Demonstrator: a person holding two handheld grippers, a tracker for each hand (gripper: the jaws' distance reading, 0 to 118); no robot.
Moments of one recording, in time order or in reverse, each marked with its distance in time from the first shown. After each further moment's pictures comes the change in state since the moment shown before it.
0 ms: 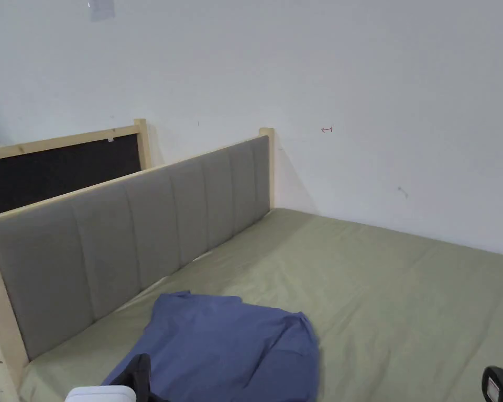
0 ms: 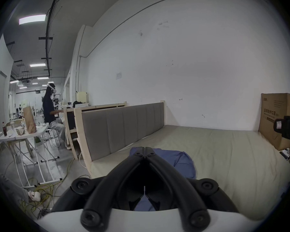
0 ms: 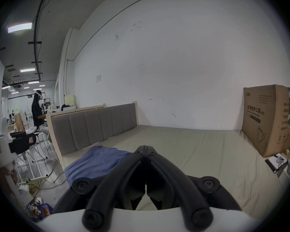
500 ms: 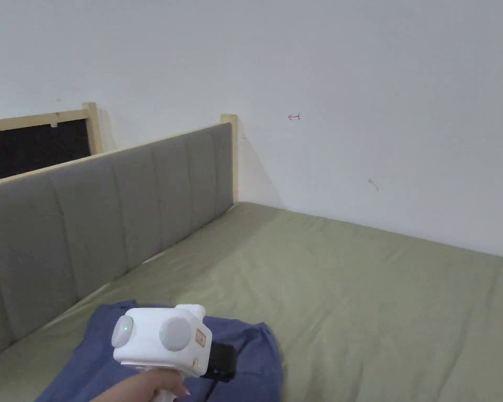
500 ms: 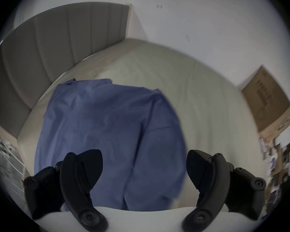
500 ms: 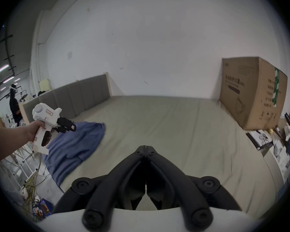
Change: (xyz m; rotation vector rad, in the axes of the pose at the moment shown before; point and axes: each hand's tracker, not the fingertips) left arm 0.099 -0.091 -0.397 -0.912 -0.333 -0.059; right arm 0.091 -0.053 -0.020 -0.341 -0.240 -0.089
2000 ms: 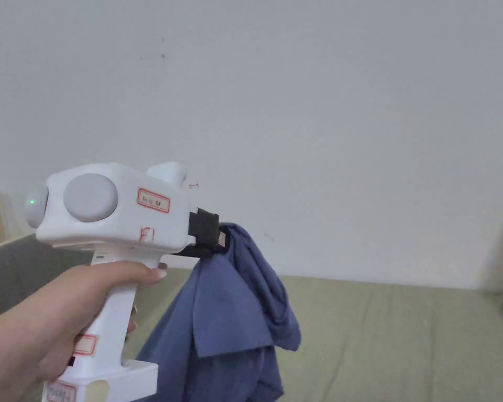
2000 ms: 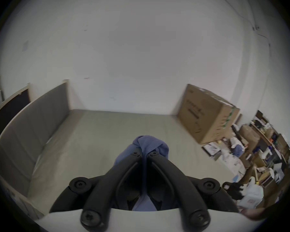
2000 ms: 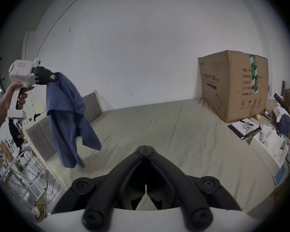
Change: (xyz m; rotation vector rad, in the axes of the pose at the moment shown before) left arm 0.226 0.036 0.382 0.448 -0.514 -0.299; right arm 0.076 0.020 0.122 0.145 -0.038 -0.165
